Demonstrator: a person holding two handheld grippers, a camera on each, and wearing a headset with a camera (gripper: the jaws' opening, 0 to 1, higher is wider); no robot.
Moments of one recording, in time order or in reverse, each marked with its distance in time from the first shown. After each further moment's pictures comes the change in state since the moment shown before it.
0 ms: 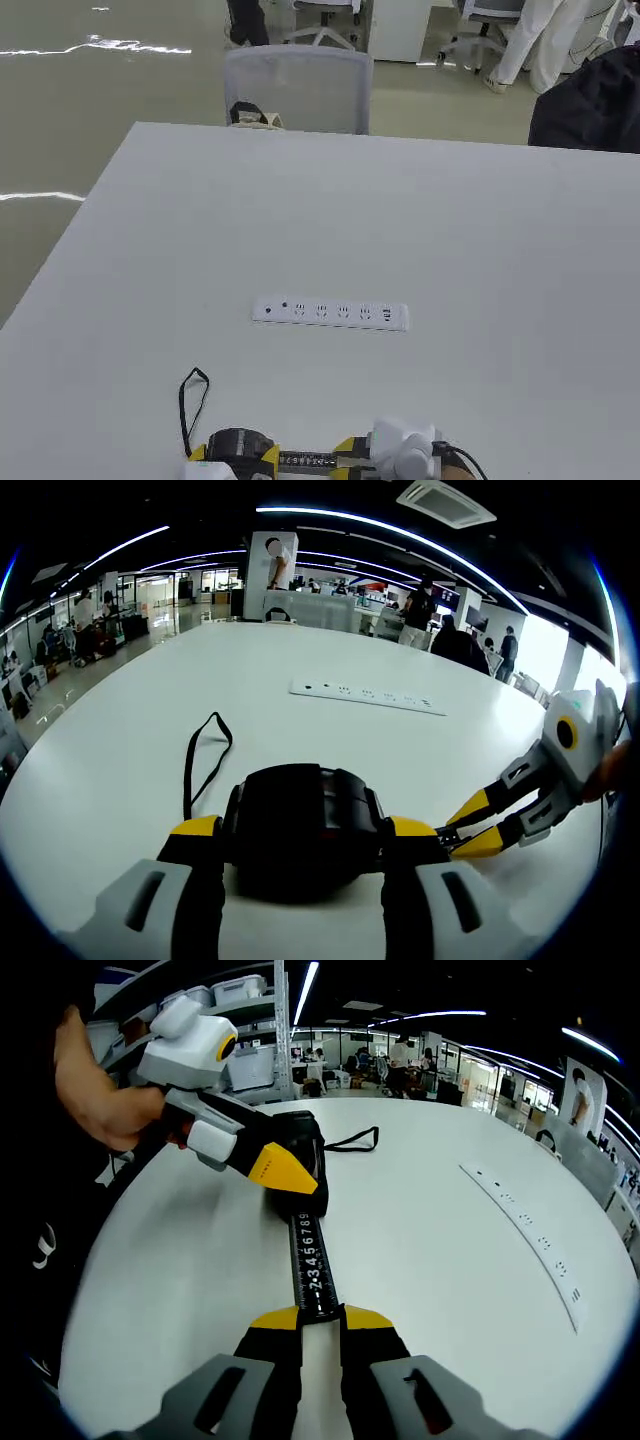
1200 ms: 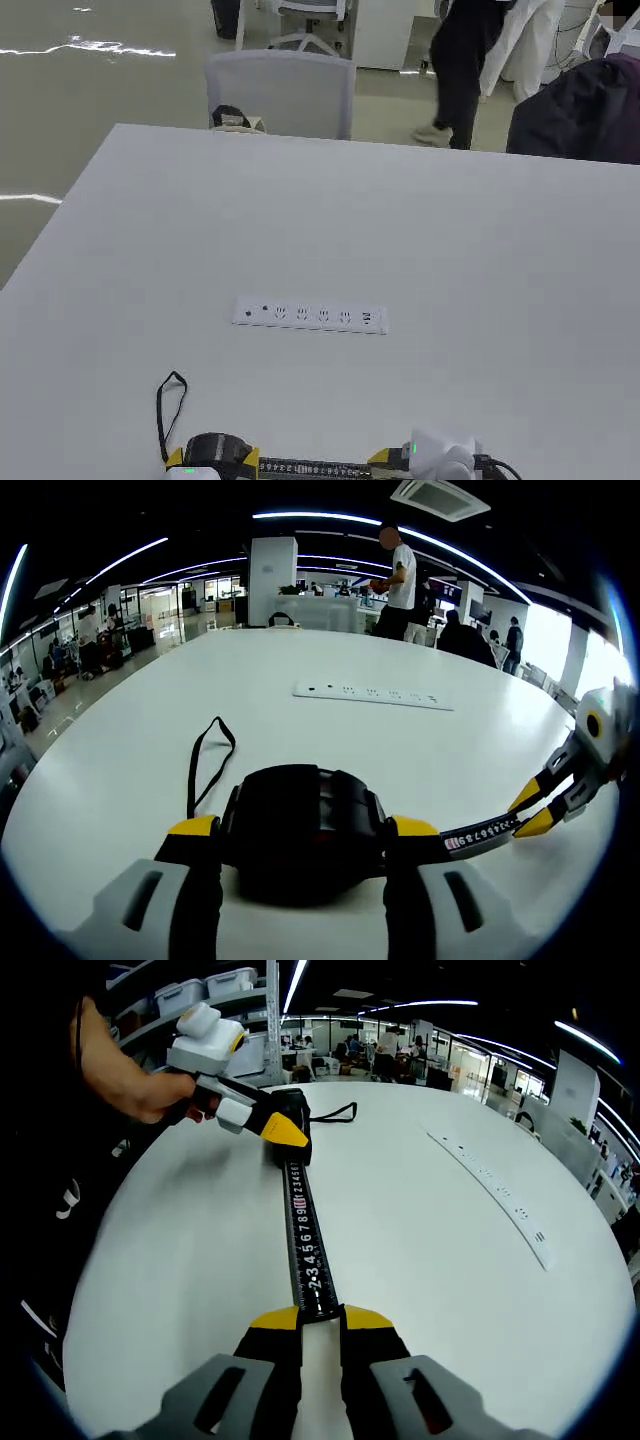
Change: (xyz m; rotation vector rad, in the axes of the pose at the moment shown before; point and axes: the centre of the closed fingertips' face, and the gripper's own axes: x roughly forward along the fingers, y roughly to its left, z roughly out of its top) left arm -0.009 -0.006 0.008 0.043 -0.019 0.053; right arm -0.064 -0.007 -0.055 0.017 0.066 -0.044
